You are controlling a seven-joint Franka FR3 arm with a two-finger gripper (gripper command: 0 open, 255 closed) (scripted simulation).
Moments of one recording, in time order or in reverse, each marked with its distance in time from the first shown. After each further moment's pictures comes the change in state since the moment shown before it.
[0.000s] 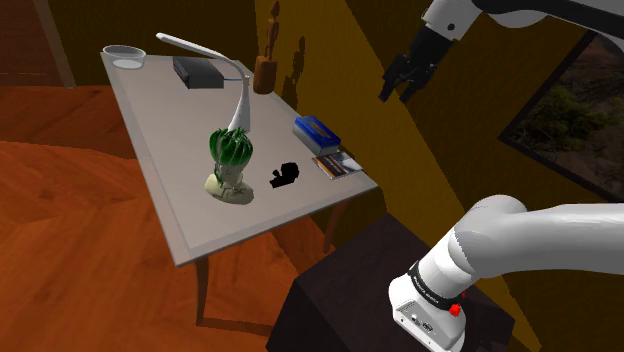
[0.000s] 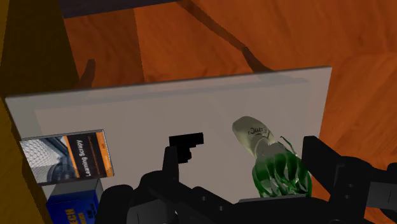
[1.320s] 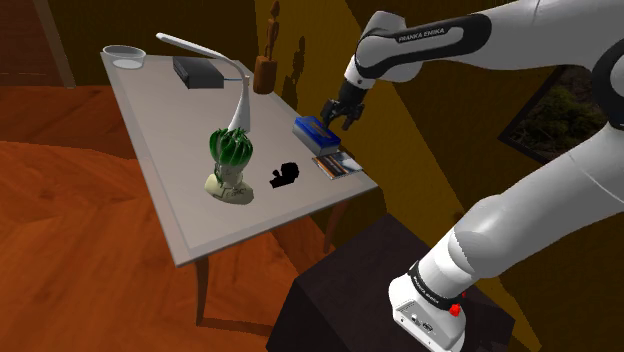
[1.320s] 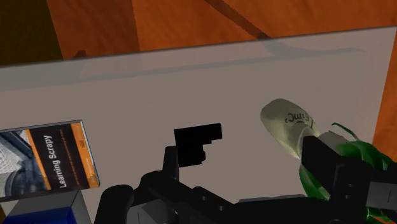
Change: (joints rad) arm 0.004 0.562 -0.036 0.007 0.025 0.493 -0.050
